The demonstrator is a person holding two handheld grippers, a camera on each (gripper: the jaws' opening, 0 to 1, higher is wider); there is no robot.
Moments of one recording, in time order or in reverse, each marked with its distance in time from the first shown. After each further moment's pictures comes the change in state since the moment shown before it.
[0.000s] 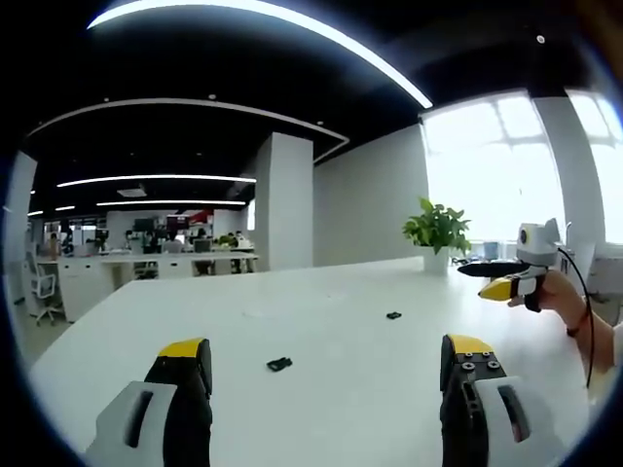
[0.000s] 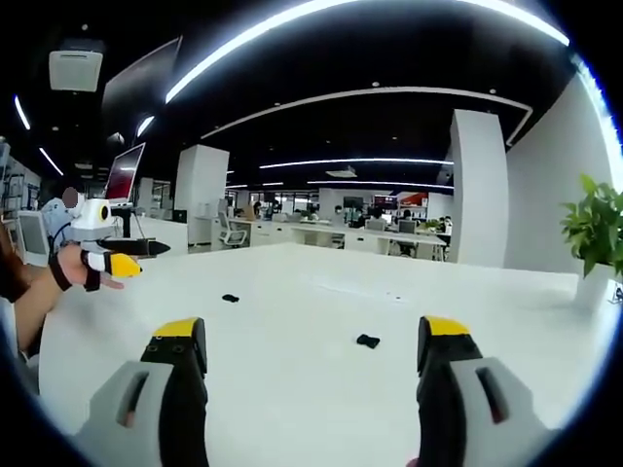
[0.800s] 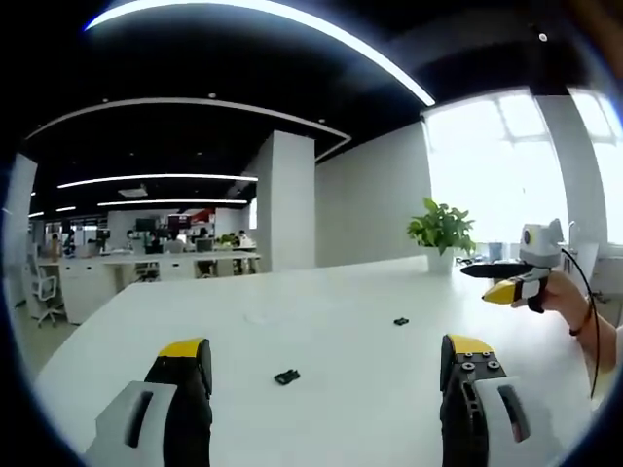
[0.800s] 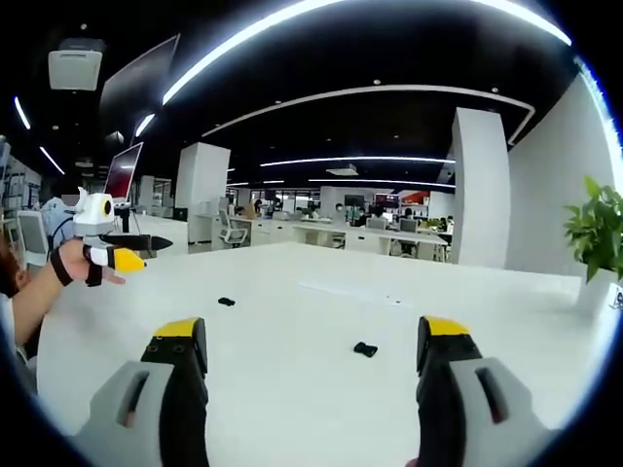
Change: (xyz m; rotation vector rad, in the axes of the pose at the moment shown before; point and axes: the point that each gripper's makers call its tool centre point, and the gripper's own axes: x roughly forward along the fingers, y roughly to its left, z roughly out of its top) left arm 0.015 0.008 0.015 0.005 0.005 0.010; right arm 0.012 -0.008 0.008 -0.002 0.007 0.003
